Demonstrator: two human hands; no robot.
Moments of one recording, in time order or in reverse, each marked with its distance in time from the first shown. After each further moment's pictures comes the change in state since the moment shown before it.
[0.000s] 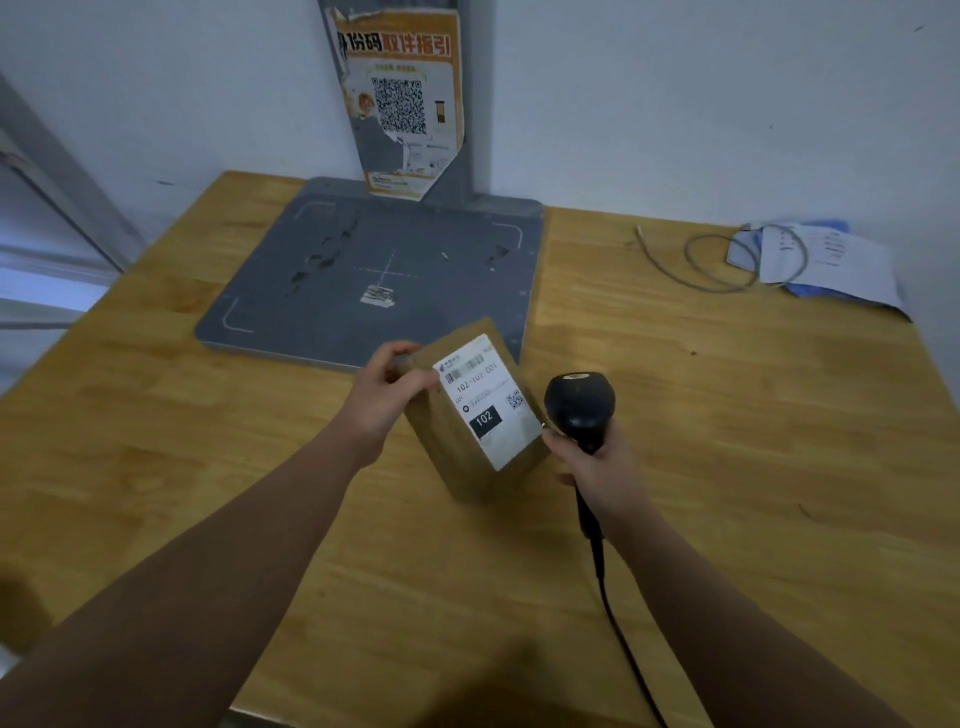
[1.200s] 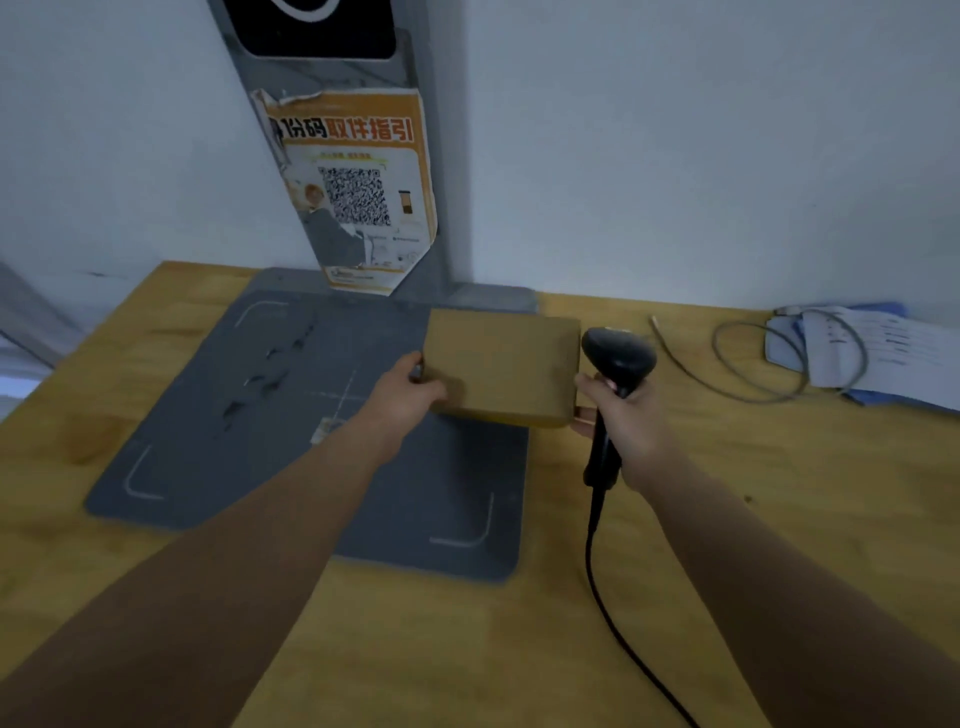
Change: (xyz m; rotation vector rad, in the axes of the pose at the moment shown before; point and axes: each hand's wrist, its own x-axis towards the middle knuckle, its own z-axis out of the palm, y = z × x) left_hand 0.230 0.067 0.048 0.276 -0.001 -0.071; right_hand 0.234 -0.103 0.006 0.229 0.050 -0.033
